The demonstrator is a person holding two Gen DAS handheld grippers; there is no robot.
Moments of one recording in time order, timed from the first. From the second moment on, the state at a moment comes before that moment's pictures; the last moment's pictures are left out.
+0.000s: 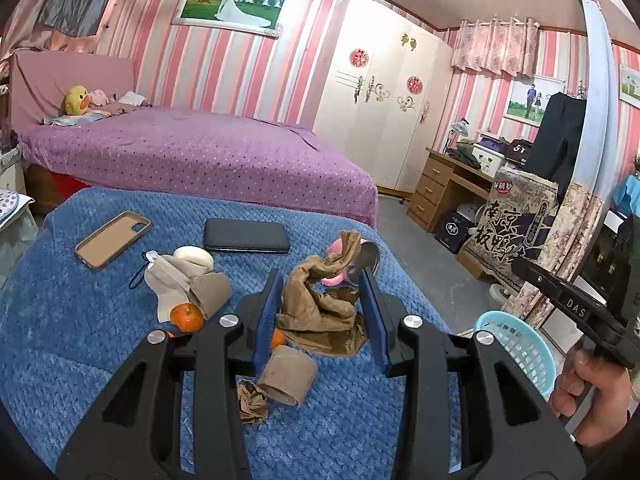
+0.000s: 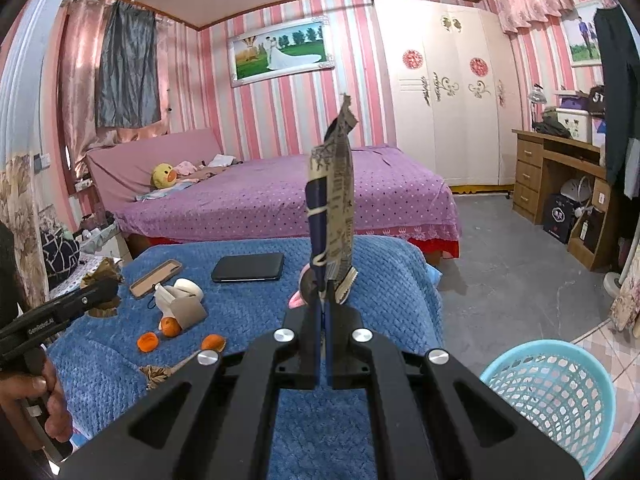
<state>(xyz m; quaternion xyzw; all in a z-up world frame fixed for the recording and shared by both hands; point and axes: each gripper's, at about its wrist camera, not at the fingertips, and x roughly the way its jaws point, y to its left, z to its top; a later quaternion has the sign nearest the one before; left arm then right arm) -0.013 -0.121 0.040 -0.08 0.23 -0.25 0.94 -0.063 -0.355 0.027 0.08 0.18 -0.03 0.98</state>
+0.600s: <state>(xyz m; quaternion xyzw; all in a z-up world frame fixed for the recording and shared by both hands) -0.024 -0.233 0.059 -0.05 0.24 -0.33 0.91 -0.122 -0.468 0.035 0.16 0.15 -0.13 0.97</state>
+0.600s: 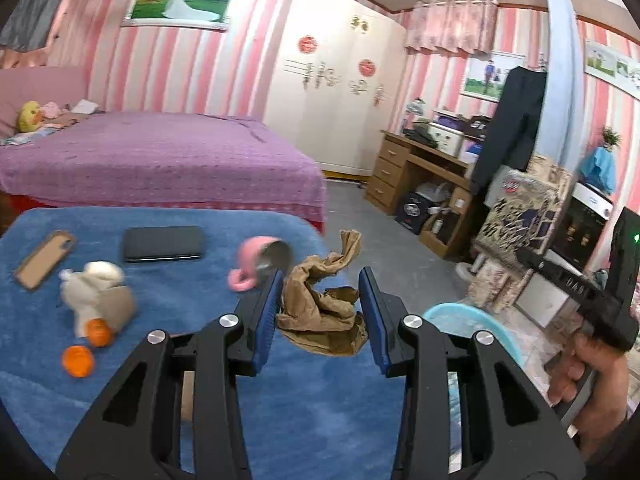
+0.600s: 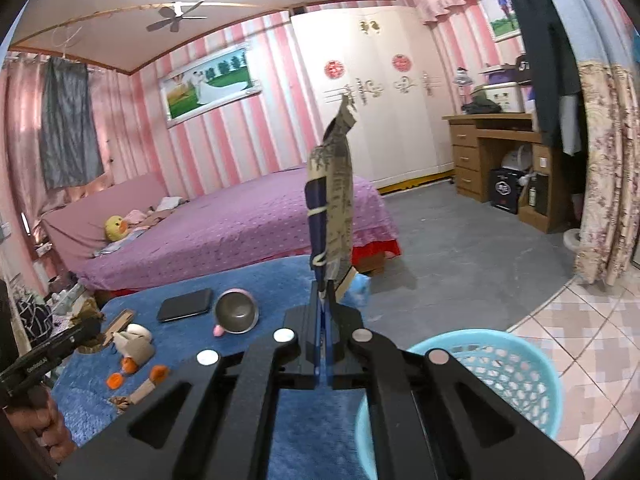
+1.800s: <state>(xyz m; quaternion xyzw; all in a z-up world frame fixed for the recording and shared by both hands) -0.055 -0.428 0.001 0.05 0.29 -0.41 0.86 -0.184 -0.565 0.020 0.21 0.12 -0.23 0.94</state>
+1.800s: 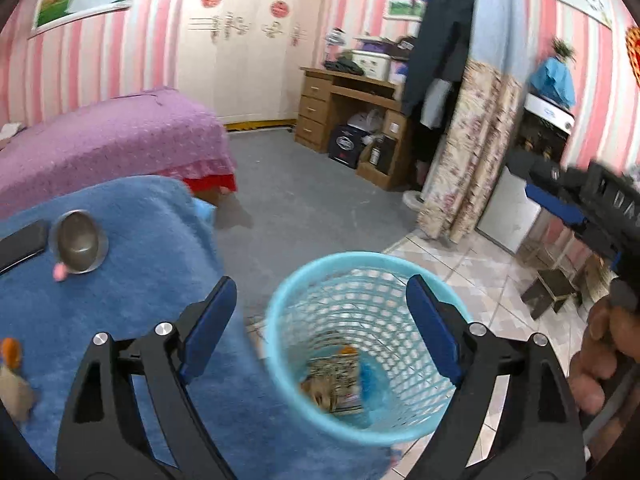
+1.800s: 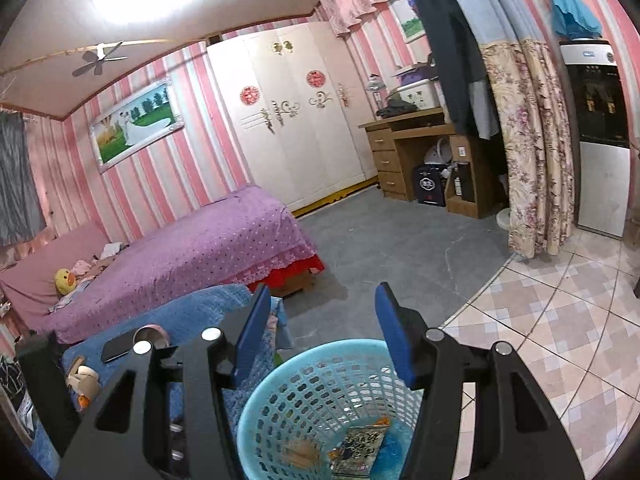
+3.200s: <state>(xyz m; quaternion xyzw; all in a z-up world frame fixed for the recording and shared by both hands) 0.025 -0.055 -0.052 -0.02 0.35 -0.17 0.92 0.003 -0.281 -0.040 0.10 0.26 0.04 0.96</state>
